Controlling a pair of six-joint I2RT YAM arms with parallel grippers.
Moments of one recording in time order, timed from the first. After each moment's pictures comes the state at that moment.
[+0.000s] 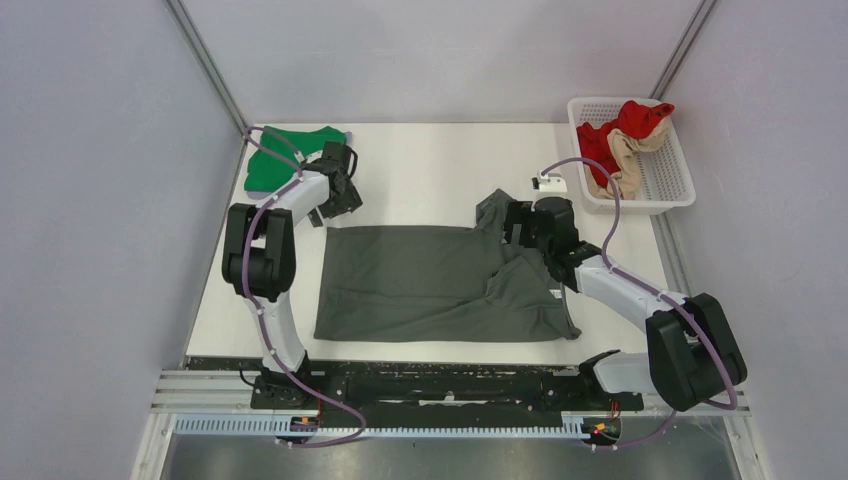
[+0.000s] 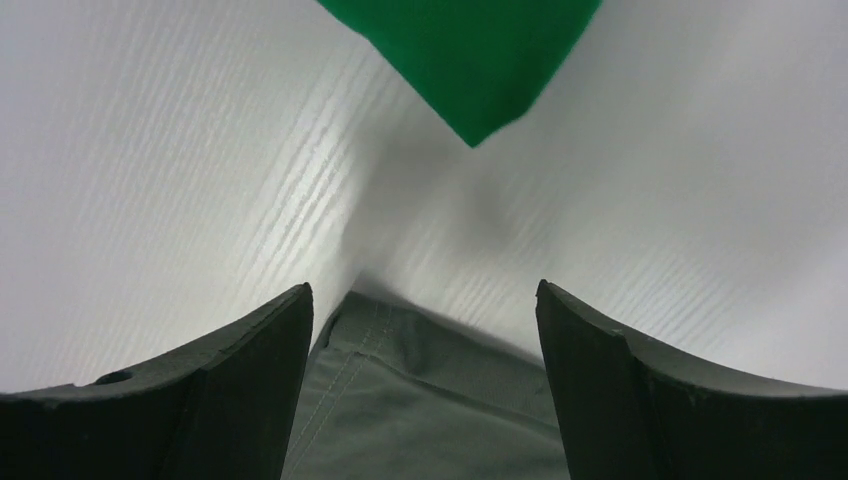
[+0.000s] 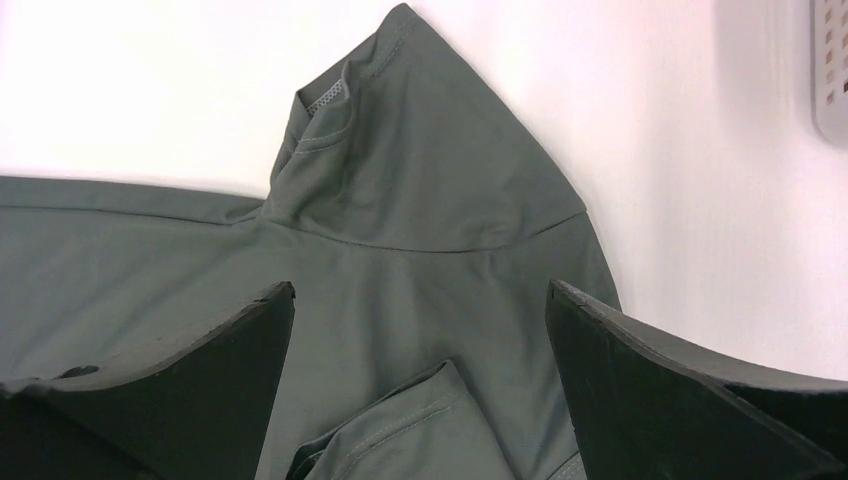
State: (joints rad) left arm -0.18 1.94 1.39 -0.60 -0.36 -0.63; right arm 0.39 1.31 0.66 0.12 0.22 0.27
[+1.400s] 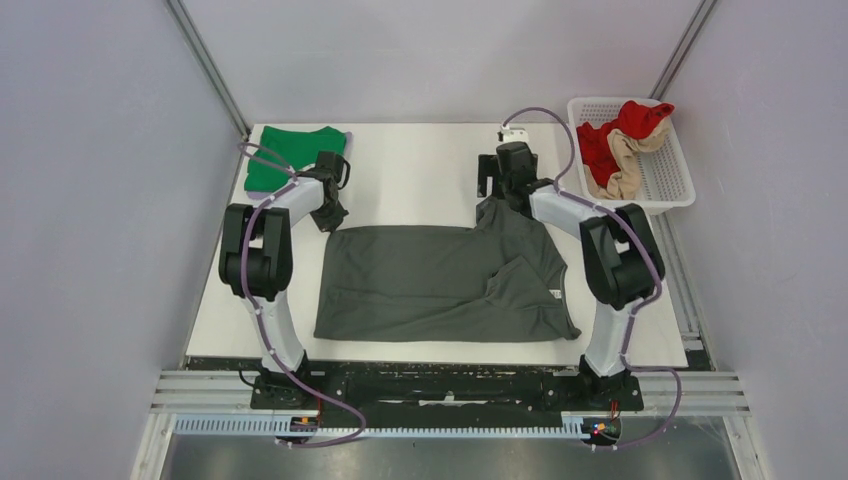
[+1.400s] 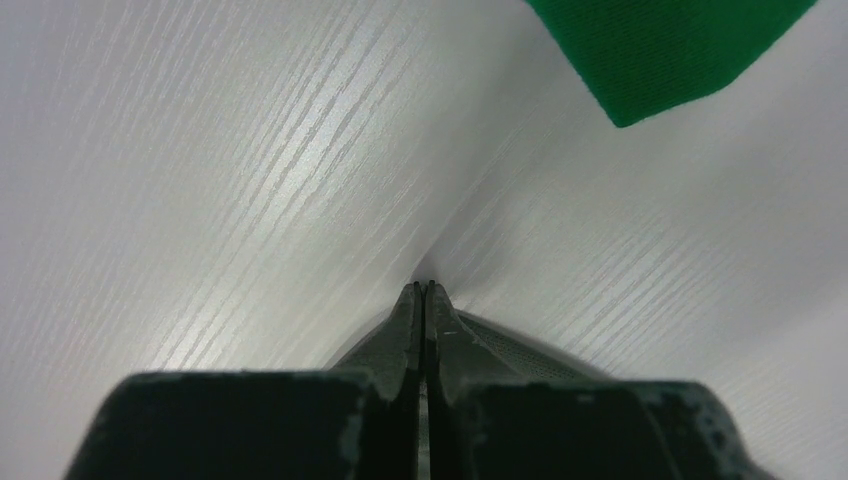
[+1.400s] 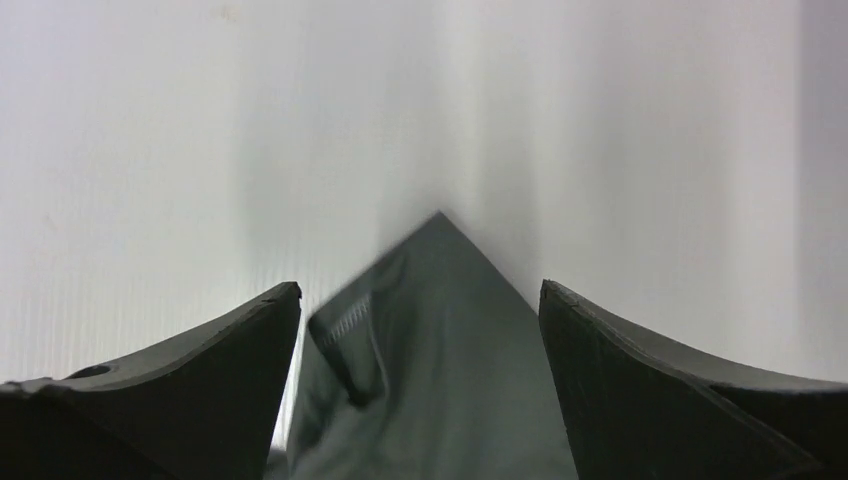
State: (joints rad) left arm -0.14 1.96 1.34 -0.61 -0.33 -0.70; right arm 0.37 1.86 1.21 0.00 0.27 0.22
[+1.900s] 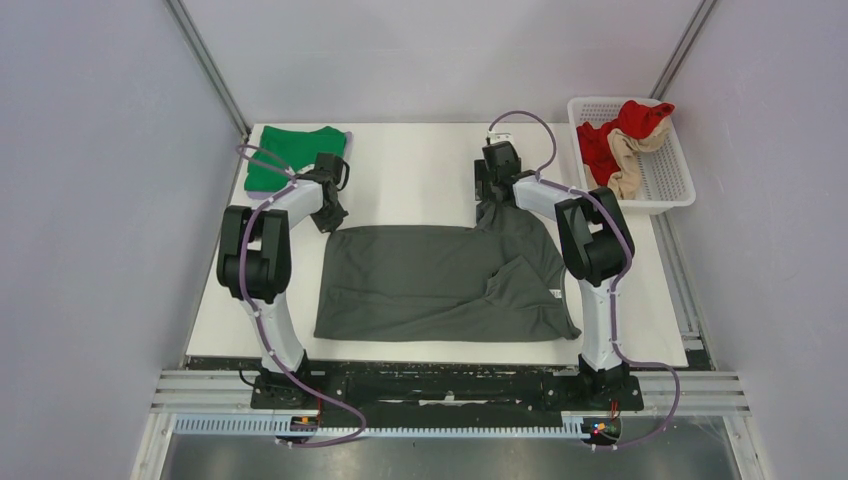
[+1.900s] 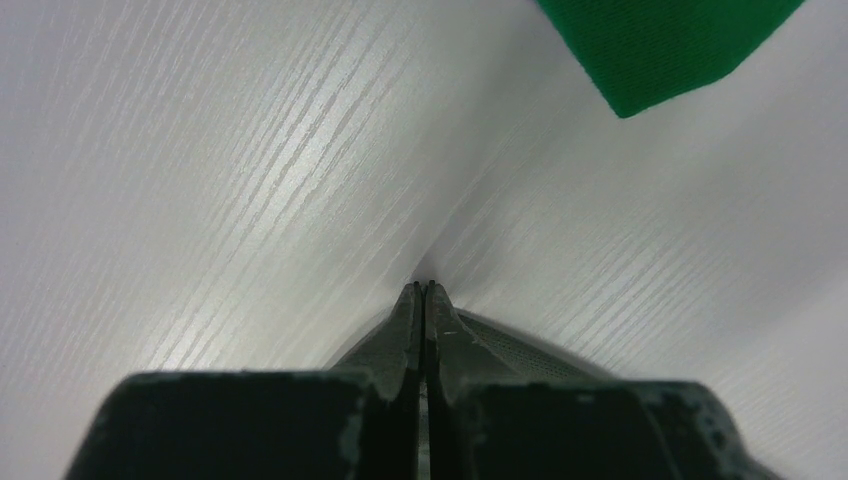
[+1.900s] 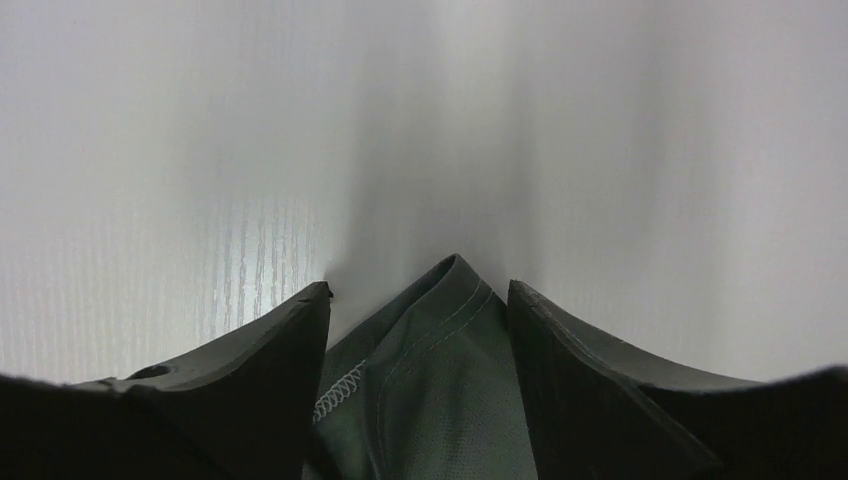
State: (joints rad) left arm -0.14 1.93 1.30 -0.57 -0.33 -0.70; right arm 0.37 2.16 1.49 -0.12 0.29 0.20
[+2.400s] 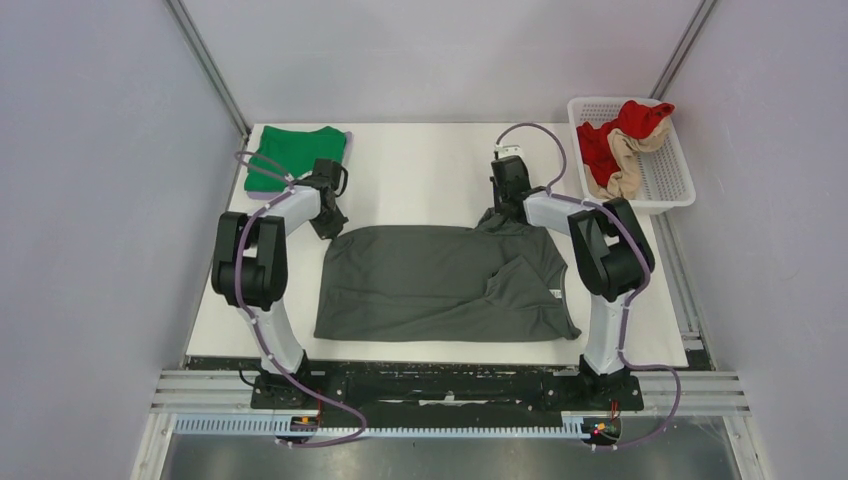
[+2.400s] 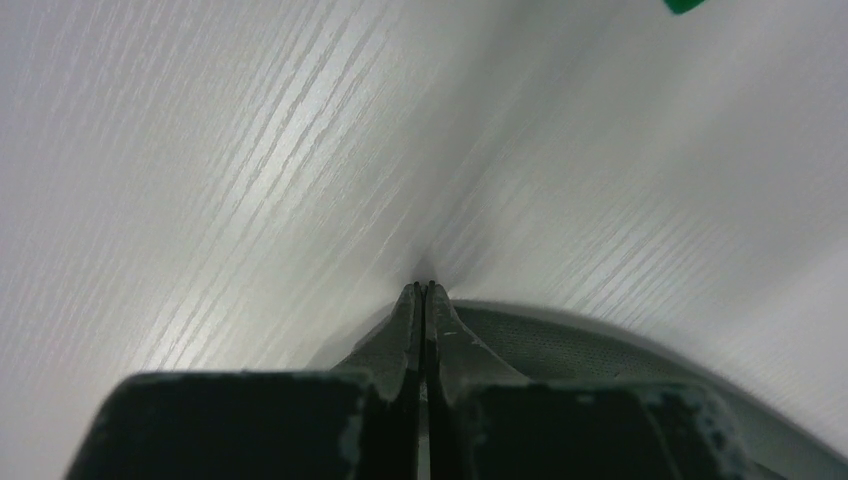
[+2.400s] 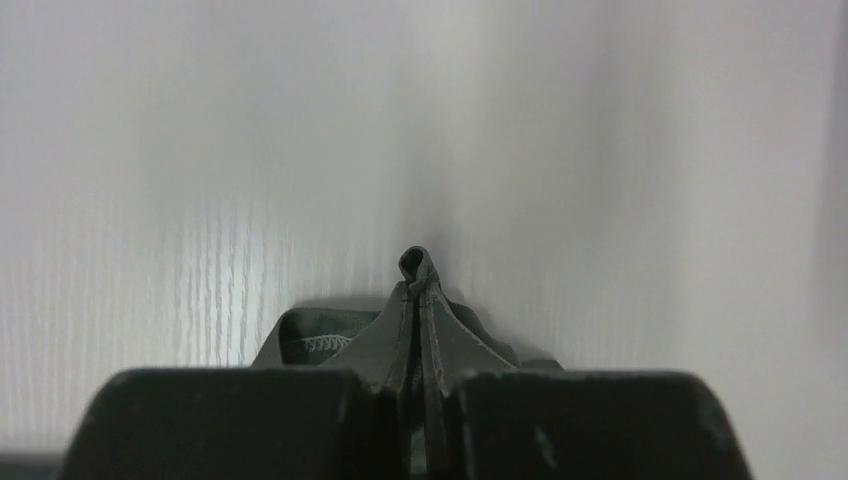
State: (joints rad) left arm -0.14 1.89 1.24 -0.57 -0.29 -0.70; right arm 0.37 2.03 1.29 -0.05 0.33 0.18
